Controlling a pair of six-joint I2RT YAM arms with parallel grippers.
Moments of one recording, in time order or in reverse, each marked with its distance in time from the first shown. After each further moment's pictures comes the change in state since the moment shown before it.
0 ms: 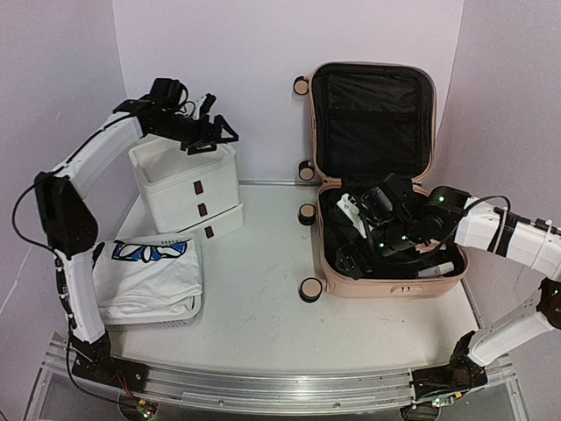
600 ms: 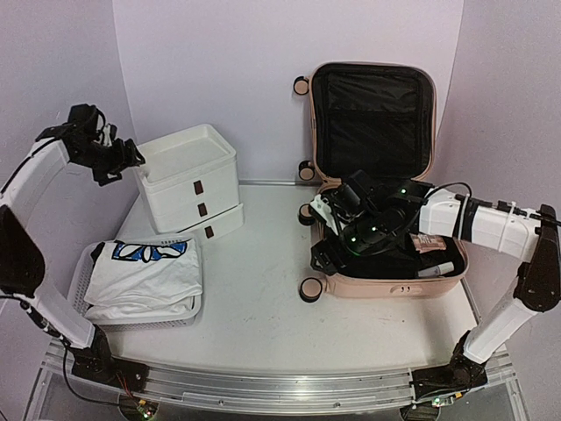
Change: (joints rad) left arm 0.394 -0.603 -0.626 -0.051 -0.294 -0.055; right arm -0.002 0.228 0.130 0.045 -0.110 0.005
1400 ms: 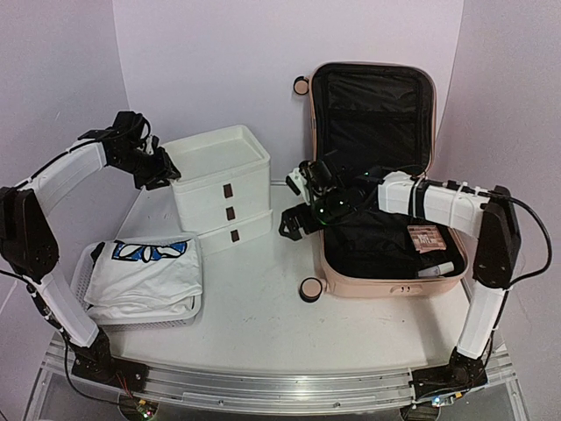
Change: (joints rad) left arm -0.220 0.203 -0.007 0.085 0.019 -0.181; right arm -0.079 0.282 0.257 0.185 -0.102 0.036
